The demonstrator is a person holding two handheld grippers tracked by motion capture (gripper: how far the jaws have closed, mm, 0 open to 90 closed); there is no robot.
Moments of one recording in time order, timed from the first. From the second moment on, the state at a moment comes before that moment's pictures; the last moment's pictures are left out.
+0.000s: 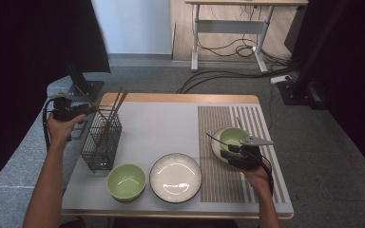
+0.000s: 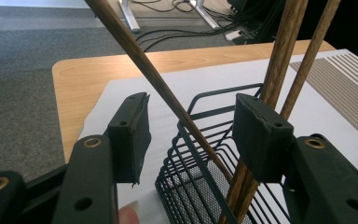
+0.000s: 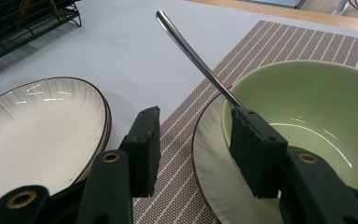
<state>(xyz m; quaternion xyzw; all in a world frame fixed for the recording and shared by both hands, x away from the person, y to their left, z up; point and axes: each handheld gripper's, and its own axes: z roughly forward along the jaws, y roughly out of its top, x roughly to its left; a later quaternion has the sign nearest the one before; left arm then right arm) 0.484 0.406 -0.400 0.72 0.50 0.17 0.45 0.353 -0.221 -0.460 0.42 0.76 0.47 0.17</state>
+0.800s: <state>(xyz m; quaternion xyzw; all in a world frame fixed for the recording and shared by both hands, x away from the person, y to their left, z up) 0.493 0.414 -0.402 0.70 0.51 0.18 0.45 0.350 -0.227 -0.458 0.43 0.75 0.47 0.17</state>
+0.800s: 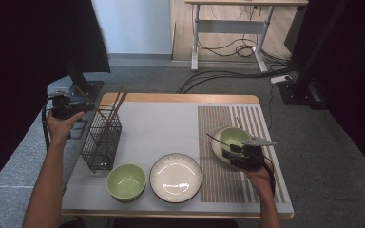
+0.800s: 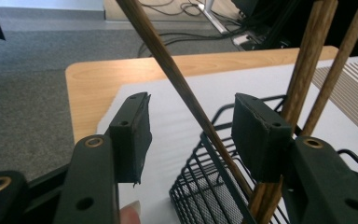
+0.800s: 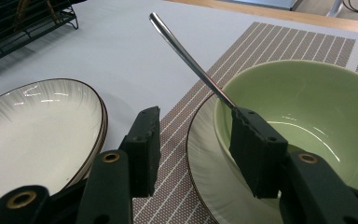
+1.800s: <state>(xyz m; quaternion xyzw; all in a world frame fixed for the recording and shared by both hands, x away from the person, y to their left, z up) 0.494 0.408 -0.393 0.66 0.50 0.16 0.54 0.349 -0.230 -0.459 0.43 0.75 0.47 0.17</state>
